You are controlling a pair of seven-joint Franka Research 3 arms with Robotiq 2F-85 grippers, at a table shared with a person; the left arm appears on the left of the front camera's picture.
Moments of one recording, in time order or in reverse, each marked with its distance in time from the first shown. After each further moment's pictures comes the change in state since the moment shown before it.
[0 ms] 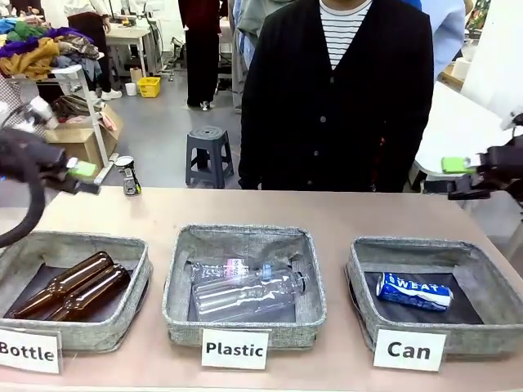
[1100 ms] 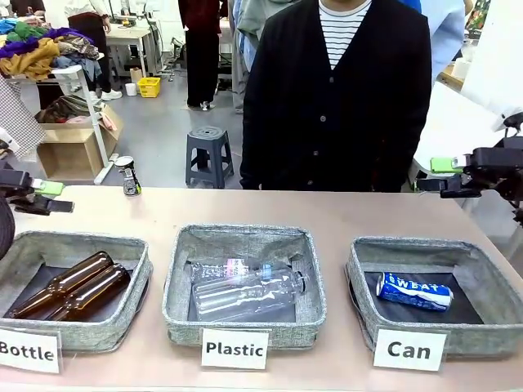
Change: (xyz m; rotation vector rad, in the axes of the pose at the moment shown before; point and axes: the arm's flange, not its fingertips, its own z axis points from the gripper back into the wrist) left arm -0.039 0.008 0.024 -0.002 -0.098 -0.006; right arm 0.004 -0.003 -0.003 -0.002 -0.010 0.013
